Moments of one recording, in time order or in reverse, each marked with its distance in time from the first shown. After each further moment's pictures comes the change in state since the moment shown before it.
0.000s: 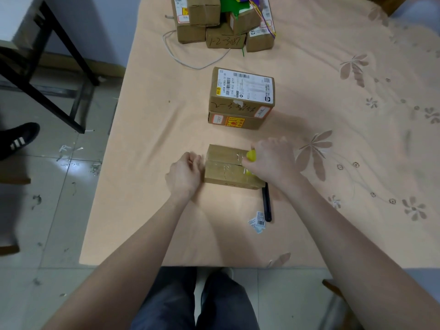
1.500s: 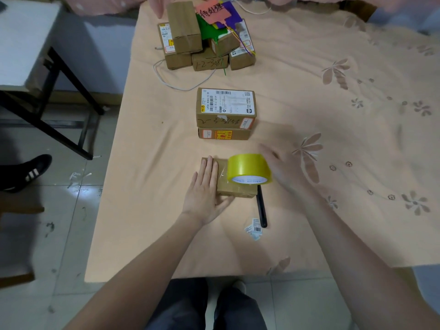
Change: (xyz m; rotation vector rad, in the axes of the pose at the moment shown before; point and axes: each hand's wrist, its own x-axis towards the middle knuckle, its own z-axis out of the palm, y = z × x) left_hand -0.038 0.019 0.017 0.605 -0.205 0.622; right_hand -0.026 0.045 0.001 1.006 0.037 0.385
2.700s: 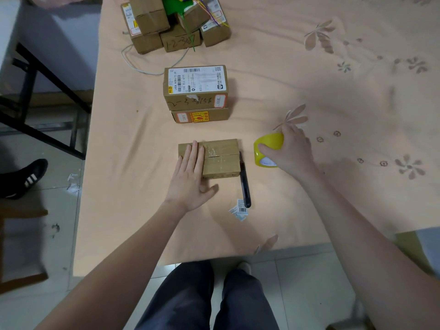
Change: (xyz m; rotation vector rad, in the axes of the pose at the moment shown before) left_hand 0.000 0.013 0.001 0.011 -0.004 0.078; right_hand 0.007 0.075 -0.033 -0.369 0.211 -0.087
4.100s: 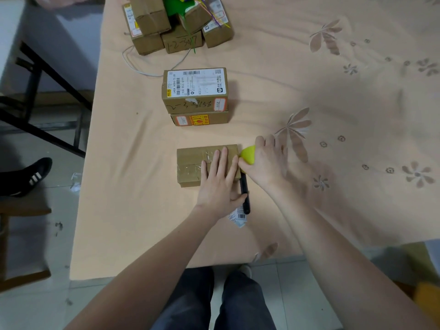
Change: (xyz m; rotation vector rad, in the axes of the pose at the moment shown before) left_hand 0.018 0.067 0.013 0.157 -0.060 0.033; right_hand -0.001 -0.025 0.051 -0.329 0.071 -0.110
